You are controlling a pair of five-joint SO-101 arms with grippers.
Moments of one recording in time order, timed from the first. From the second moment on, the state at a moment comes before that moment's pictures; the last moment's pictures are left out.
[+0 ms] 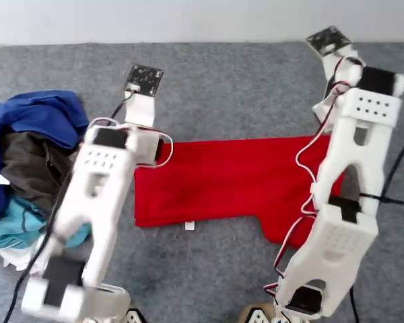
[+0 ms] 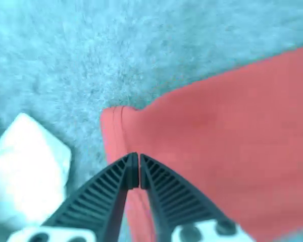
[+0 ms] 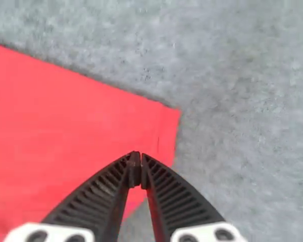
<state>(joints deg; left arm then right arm) 6.8 -0.1 19.0 59.0 2.8 12.1 27.9 -48.5 95.9 40.9</state>
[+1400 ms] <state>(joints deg) 1.1 14.1 17.5 49.2 10.7 6.2 -25.2 64.4 57.0 77.5</state>
